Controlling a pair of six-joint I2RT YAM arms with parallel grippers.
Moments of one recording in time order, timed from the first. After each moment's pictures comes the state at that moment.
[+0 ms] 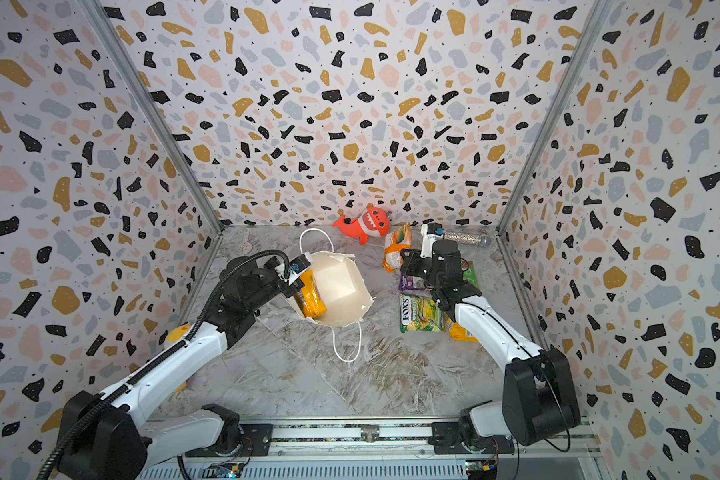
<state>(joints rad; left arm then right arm) -0.37 1.17 0.81 0.18 0.29 0.72 0.32 1.40 0.96 0.14 -0.26 0.53</state>
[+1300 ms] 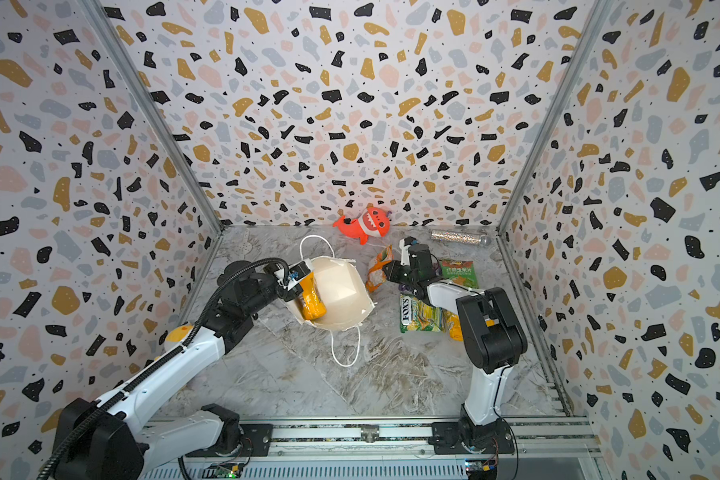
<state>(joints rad) -0.37 1.14 0.78 0.18 0.32 0.75 0.35 1.85 1.09 0.20 -0.34 0.54</state>
